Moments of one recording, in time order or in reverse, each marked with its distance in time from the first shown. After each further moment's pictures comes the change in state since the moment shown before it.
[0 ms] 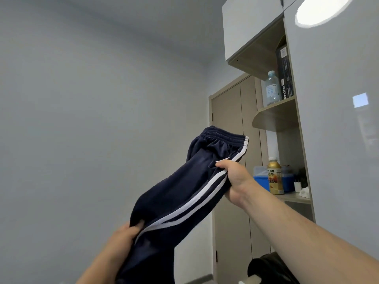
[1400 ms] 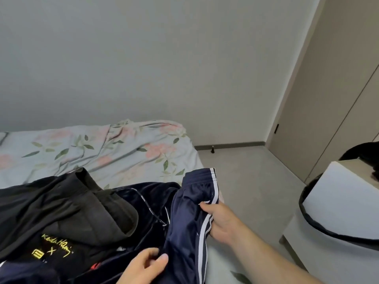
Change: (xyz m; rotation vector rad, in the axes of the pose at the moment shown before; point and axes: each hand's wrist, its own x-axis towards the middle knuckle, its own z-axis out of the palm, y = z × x) left_hand -0.073 -0.463 -0.069 0.118 0.077 -0.783; right_hand -0.023 0.592 -0.073 0.015 -0.046 1.025
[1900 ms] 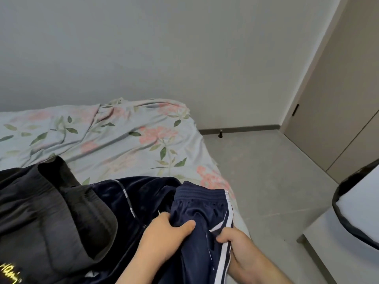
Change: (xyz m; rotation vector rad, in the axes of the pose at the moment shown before) left_hand 0.113 0.058 0.056 0.346 0.172 -0.112; right_hand 0.067 0.048 -0.066 0.047 -0.176 0.185
